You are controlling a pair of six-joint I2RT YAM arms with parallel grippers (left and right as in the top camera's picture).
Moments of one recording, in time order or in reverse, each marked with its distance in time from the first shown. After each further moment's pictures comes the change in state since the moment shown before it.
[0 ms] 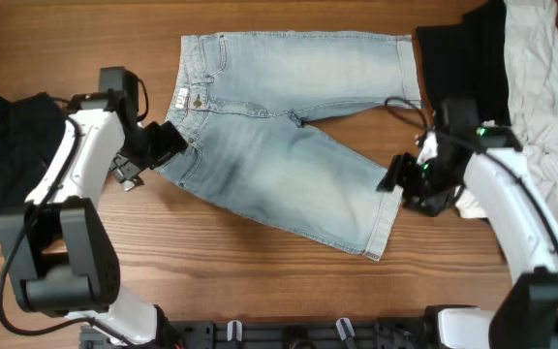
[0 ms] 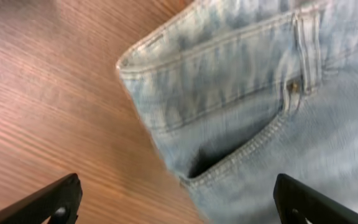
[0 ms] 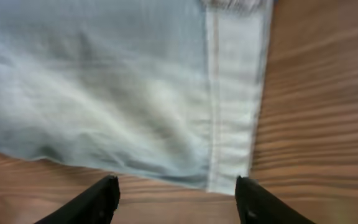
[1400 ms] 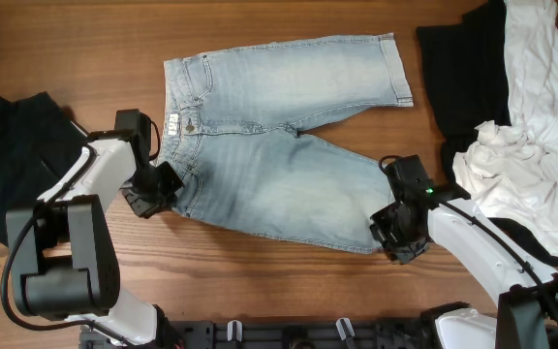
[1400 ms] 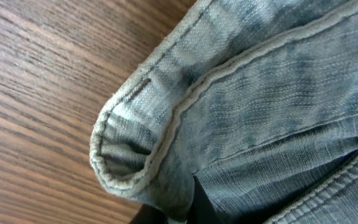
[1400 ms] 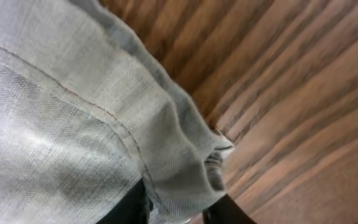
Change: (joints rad) left arm -0.001 -0.015 -0.261 0.079 0.026 0.025; right arm 0.212 -0.072 -0.373 0.250 0.209 0.771
